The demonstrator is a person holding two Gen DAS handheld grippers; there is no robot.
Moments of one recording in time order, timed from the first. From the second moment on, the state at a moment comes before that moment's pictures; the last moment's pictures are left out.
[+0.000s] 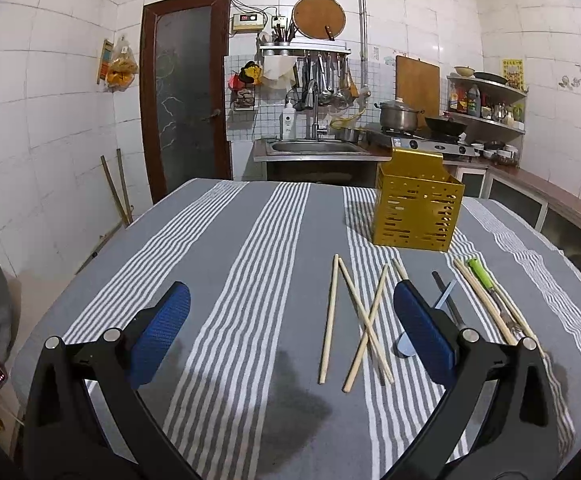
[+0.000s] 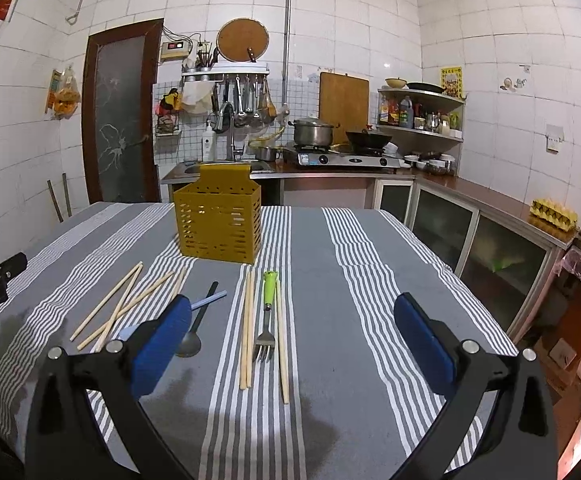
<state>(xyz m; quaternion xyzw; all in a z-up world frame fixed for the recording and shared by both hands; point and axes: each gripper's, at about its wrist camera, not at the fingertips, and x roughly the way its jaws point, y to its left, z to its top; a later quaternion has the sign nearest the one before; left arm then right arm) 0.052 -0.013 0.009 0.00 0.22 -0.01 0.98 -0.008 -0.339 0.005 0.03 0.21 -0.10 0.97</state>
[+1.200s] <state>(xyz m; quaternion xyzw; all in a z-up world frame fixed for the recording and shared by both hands) 0.087 -0.025 -0.001 0.01 0.23 -0.02 0.97 0.017 -0.348 0.006 0.02 0.23 -0.11 0.97</state>
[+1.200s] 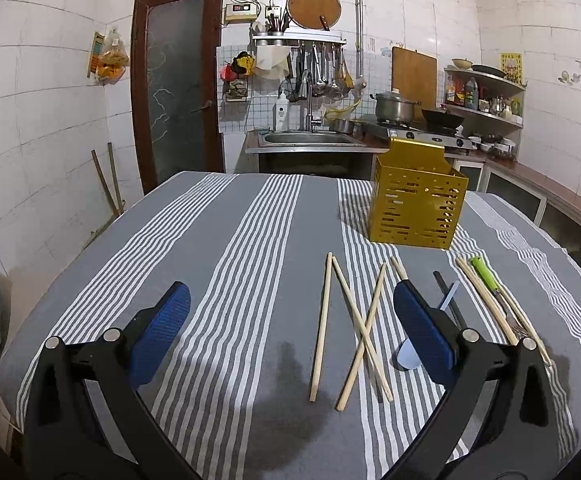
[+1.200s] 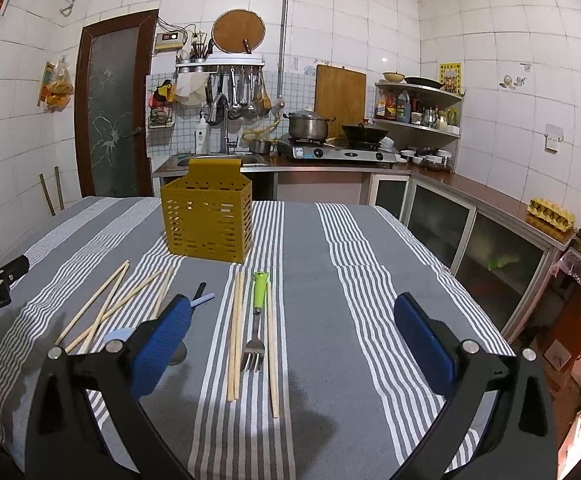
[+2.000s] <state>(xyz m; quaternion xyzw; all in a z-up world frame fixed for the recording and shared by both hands) 0.146 -0.029 -0.013 0.03 0.26 -0.04 0.96 0.071 -0.364 -0.013 0.04 0.25 -0.10 0.96</state>
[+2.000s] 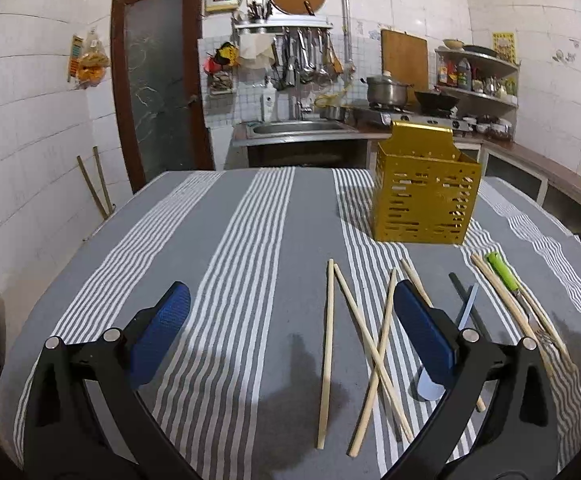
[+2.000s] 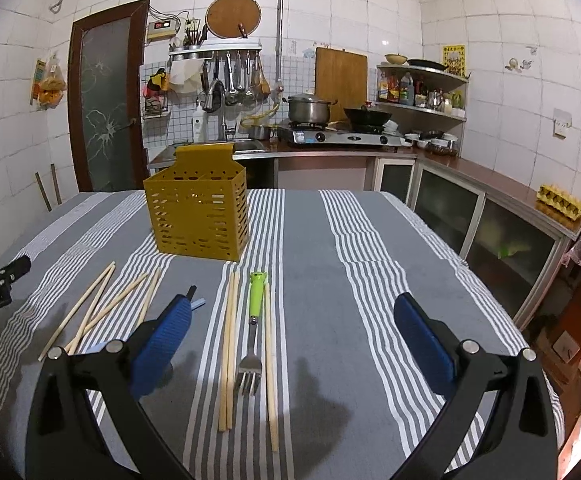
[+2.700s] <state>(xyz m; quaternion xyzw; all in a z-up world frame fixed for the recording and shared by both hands) 0.271 -0.045 -0.087 0.07 0.42 -0.10 0.90 0.183 -0.351 -0.059 0.03 0.35 -0.06 0.93</state>
